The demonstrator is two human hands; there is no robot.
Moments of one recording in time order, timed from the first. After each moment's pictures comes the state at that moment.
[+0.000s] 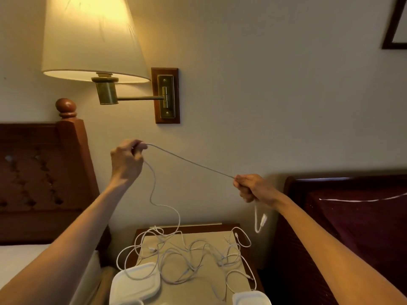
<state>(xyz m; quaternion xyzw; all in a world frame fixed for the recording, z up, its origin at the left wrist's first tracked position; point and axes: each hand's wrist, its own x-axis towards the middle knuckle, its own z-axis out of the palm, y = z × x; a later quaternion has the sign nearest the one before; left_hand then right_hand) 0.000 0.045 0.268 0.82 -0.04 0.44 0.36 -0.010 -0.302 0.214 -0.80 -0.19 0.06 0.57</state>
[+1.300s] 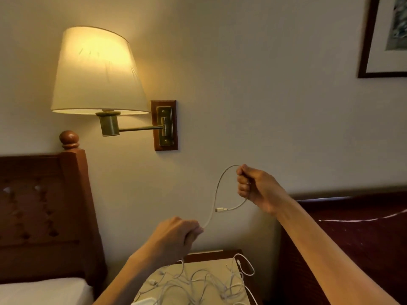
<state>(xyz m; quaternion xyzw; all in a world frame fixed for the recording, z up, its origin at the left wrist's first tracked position) -0.067 -0.028 0.212 0.88 -0.37 0.23 0.16 -0.061 -0.279 0.301 -0.59 -0.13 0.03 0.80</state>
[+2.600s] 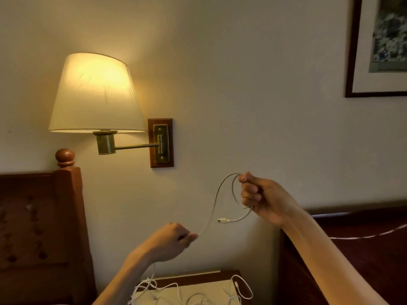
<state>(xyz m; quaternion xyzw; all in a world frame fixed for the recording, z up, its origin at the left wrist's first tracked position) -0.035 -0.030 0.241 0.90 -0.34 0.07 0.26 -0.084 -0.295 0.334 -0.53 -0.18 0.05 0.82</state>
